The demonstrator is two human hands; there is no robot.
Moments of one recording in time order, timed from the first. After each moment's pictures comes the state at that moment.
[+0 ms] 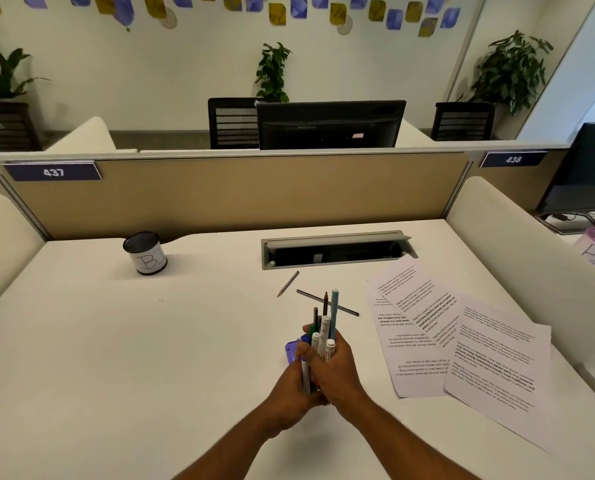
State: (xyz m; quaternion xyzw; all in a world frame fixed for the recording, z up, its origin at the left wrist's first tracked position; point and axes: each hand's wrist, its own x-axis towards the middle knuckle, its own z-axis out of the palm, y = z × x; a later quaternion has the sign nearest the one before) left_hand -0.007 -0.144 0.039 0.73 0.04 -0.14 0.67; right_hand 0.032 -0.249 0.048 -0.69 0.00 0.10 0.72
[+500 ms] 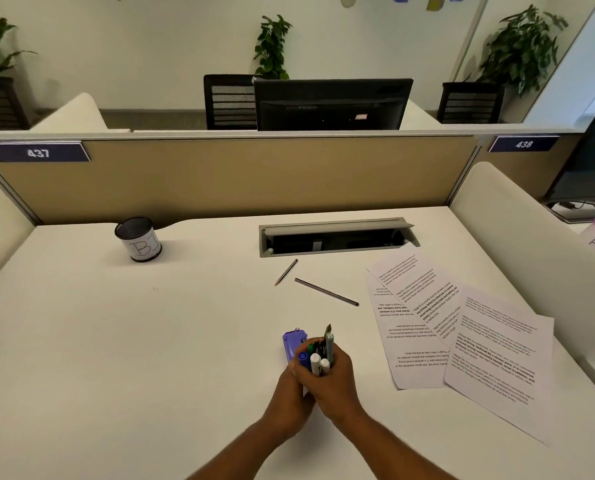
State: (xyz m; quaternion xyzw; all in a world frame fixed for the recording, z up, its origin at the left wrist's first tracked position) left_hand -0.021 -0.155 -0.001 0.80 0.01 -0.01 0.59; right_hand 0.013 -0.251 0.010 -0.73 -0.01 0.06 0.68
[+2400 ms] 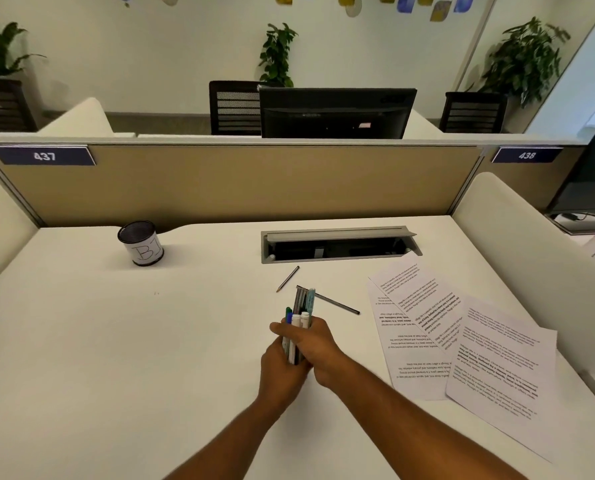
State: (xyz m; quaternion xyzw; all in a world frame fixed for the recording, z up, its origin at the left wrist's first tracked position) left_hand 0.023 -0.144 0.023 0.76 0.21 0.05 0.62; right_hand 0.075 -0.209 0.071 -0.68 0.13 0.26 0.67
